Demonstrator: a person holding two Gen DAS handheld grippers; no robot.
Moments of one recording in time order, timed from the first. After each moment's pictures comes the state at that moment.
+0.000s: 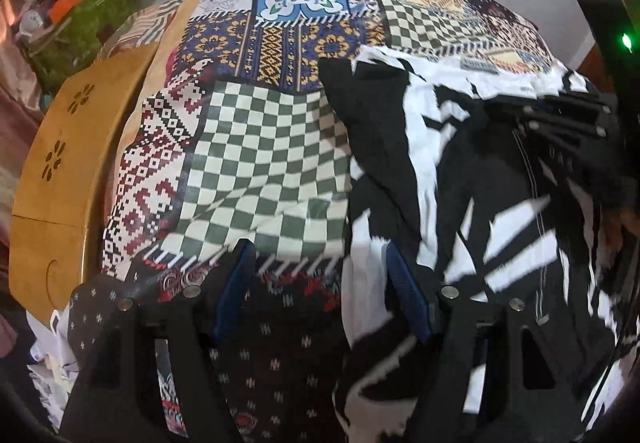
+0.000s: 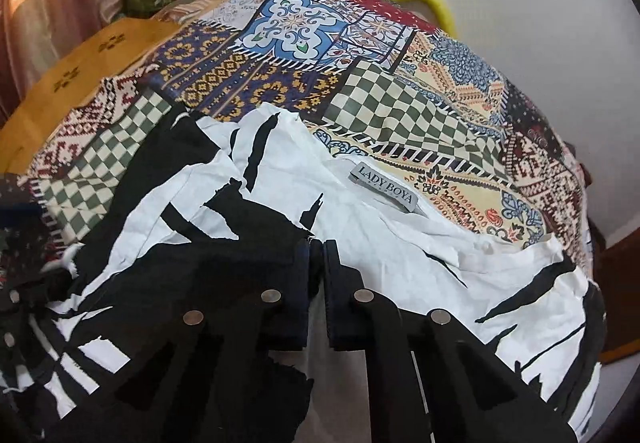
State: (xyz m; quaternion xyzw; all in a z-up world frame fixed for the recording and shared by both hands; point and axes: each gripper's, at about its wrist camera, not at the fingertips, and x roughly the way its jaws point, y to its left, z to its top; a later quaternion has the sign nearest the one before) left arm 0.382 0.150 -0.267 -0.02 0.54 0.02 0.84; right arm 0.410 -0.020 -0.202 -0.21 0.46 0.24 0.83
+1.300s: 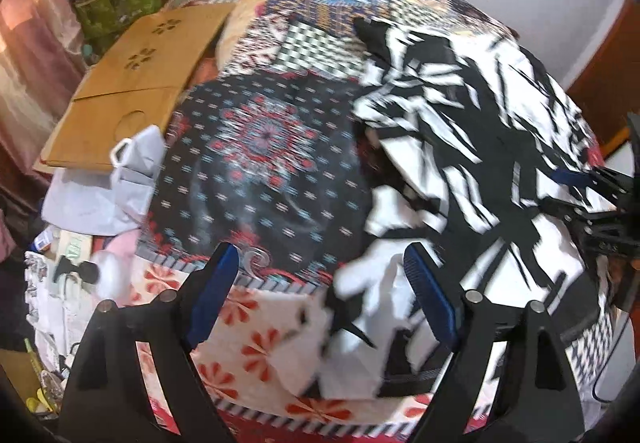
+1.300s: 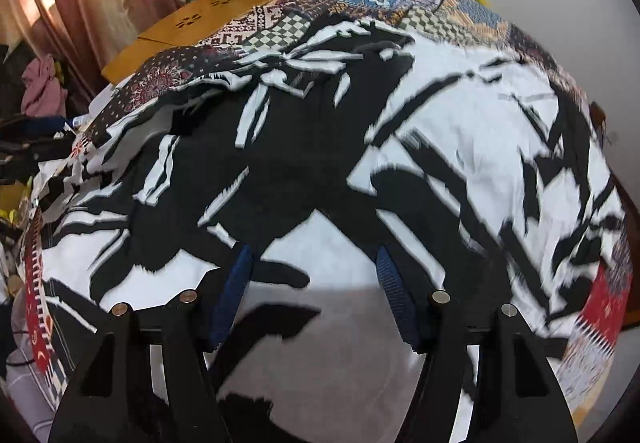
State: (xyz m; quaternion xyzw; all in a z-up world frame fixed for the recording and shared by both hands) left arm 0.132 0.163 -0.210 -0.07 0.52 0.04 0.85; right arm 0.174 -0.120 -0.167 -0.16 0.50 0.32 0.79
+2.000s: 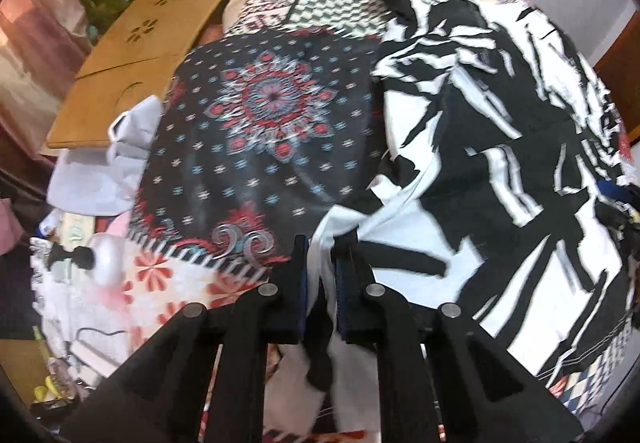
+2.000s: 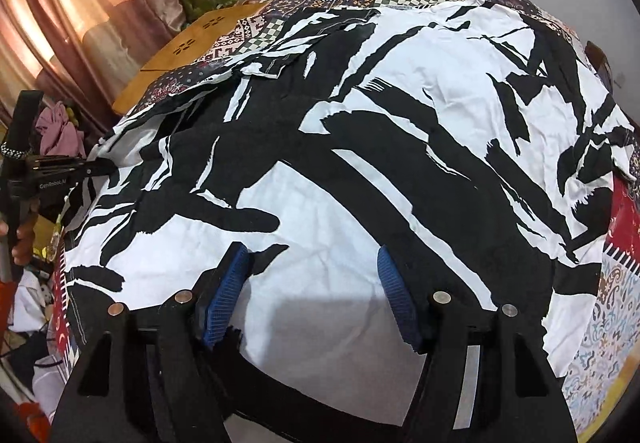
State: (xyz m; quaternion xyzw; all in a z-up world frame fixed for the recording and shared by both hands) left arm 0.143 0.171 -0.245 -0.06 0.58 0.08 0.81; right arm 0.168 -0.166 -0.178 -0.07 0.52 0.33 0.78
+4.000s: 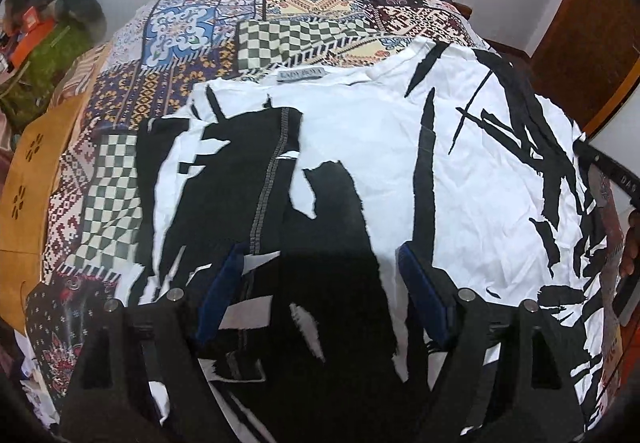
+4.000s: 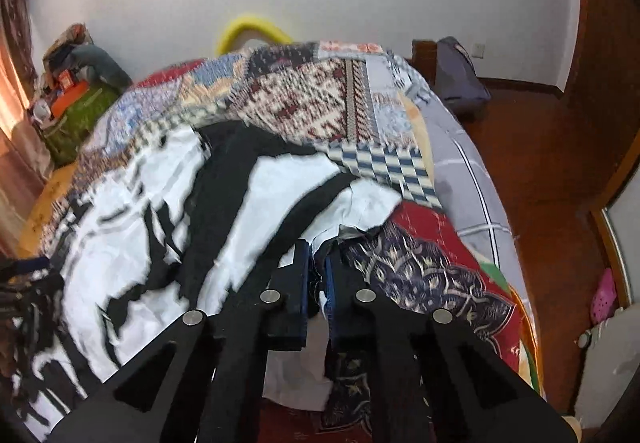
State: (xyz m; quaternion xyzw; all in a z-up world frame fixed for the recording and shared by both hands) left arm 0.395 0.004 -0.241 0.00 0.52 -0.03 0.86; right arm 0.354 -0.347 -0.160 0.04 0.43 0.11 0.90
